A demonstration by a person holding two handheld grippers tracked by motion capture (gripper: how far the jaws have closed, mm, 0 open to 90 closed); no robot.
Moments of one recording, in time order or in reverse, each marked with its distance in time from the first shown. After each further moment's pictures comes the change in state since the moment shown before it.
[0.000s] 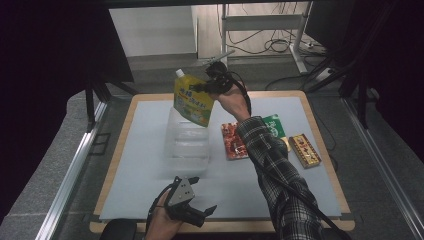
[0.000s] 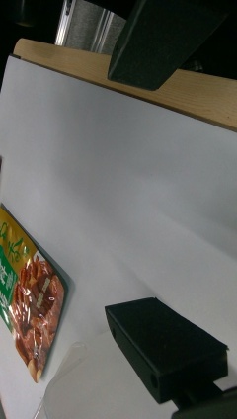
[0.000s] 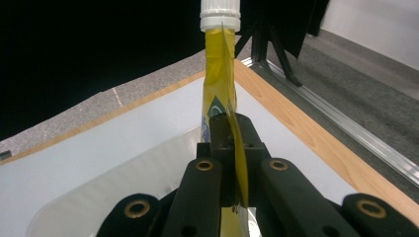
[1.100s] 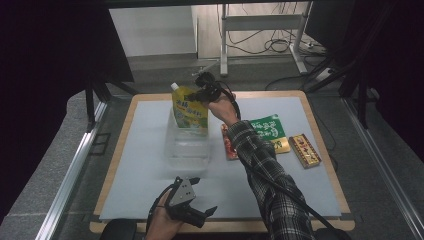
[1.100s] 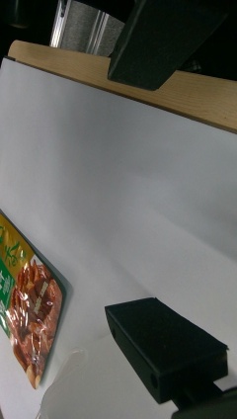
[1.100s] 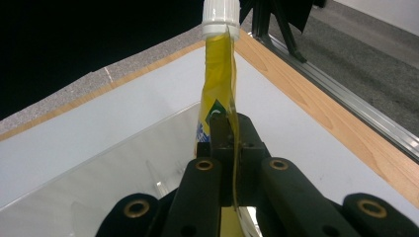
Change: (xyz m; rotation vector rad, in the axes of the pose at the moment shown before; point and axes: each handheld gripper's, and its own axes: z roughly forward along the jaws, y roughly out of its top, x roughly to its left) left arm -0.001 0.000 0.001 0.017 -0.009 0.017; right arm -0.004 -0.019 0.056 0.089 -0.015 0.018
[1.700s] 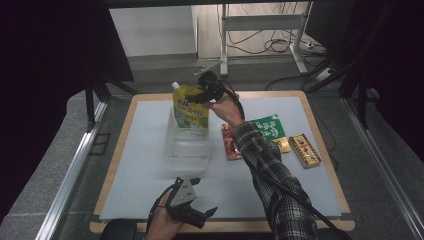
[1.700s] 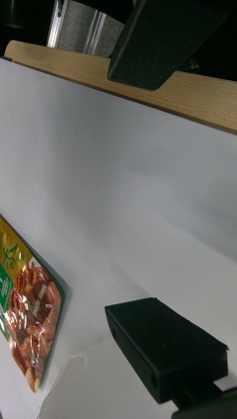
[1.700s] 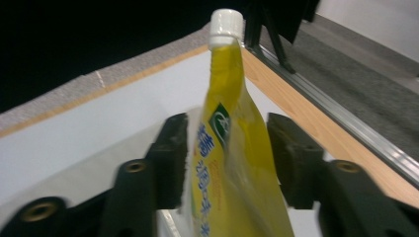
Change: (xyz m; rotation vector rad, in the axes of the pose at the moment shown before) left arm -0.001 0.000 0.002 0.005 -0.002 0.005; right arm 0.003 -0.001 -0.013 -0.032 -0.047 -0.047
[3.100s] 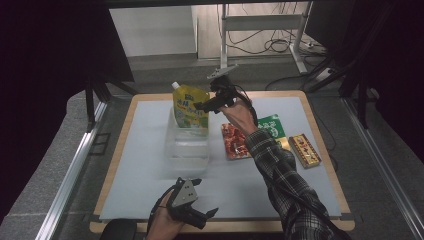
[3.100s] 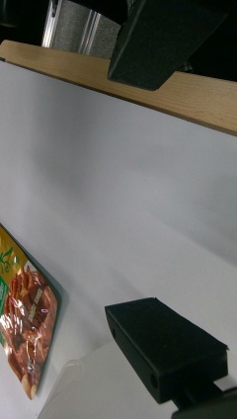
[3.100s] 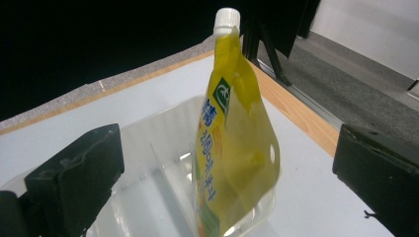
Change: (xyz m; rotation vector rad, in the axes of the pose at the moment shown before) left arm -0.001 -0.001 0.002 0.017 -0.005 0.010; right arm 0.002 -0.023 -0.038 -0.076 0.011 -0.012
